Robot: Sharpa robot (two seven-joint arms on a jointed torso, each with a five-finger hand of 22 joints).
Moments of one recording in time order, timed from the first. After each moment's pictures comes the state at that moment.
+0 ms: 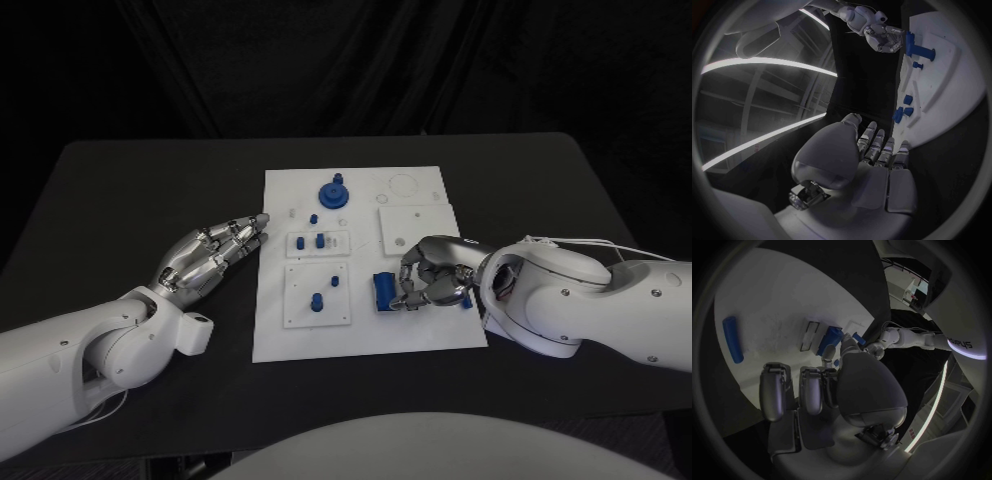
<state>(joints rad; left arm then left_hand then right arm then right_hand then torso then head) 1.09 -0.94 -0.21 1.53 -0.15 0.02 0.68 1.43 0.20 -0.01 0.21 0.61 0.53 0.16 0.07 0.06 0.19 0.17 0.31 0.05 0.09 0.18 0.12 0.03 0.16 0.01 0.28 0.01 0.01 1.23 -1.13 -0.25 2.02 -1.31 -0.31 -0.43 1.31 -0.05 -0.09 0.27 0.20 0.83 0.00 0.80 0.97 1.47 -0.06 1.57 1.31 1.47 -0.10 1.57 1.31 0.02 1.46 0.01 1.48 1.31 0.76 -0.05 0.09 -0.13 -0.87</state>
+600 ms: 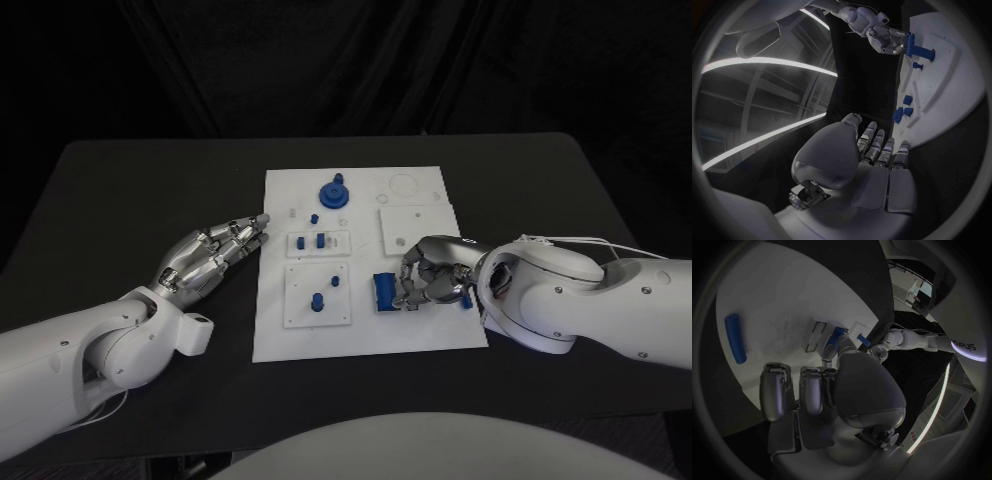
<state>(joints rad) 1.08 -0.94 -0.21 1.53 -0.15 0.02 0.68 1.43 0.20 -0.01 0.21 0.61 0.53 0.16 0.07 0.06 0.19 0.17 0.31 0.05 0.09 0.18 0.12 0.03 0.16 0.01 0.28 0.01 0.01 1.22 -1.11 -0.25 1.99 -1.32 -0.30 -0.45 1.36 -0.03 -0.09 0.25 0.16 0.83 0.00 0.80 0.98 1.47 -0.06 1.57 1.31 1.47 -0.11 1.57 1.31 0.02 1.47 0.00 1.48 1.31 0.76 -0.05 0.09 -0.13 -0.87</state>
